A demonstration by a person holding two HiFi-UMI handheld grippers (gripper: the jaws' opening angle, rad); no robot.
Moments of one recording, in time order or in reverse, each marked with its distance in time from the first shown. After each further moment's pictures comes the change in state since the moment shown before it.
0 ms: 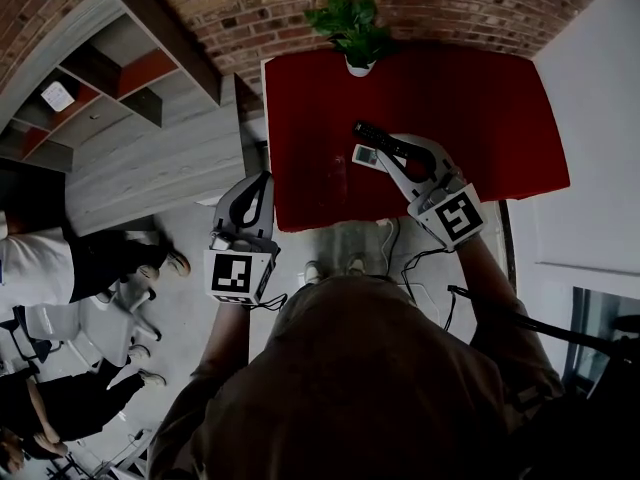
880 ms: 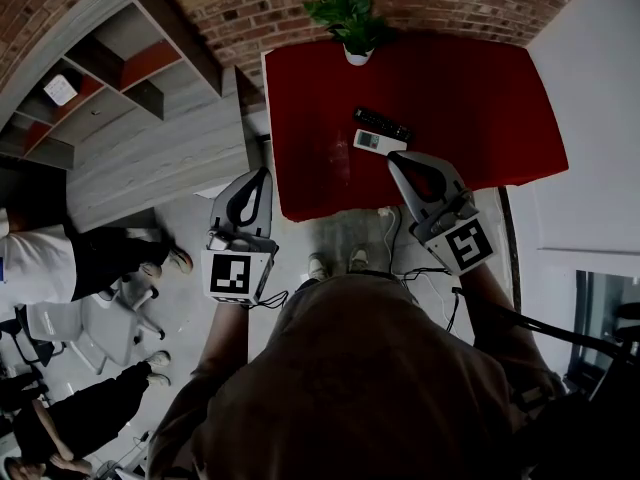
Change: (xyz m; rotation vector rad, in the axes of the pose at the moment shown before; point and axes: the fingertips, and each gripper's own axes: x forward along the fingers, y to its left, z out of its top) left arm -0.045 -0.007 0.011 0.027 -0.032 -0.011; right arm -0.047 0.056 0.052 0.071 -0.087 -0.103
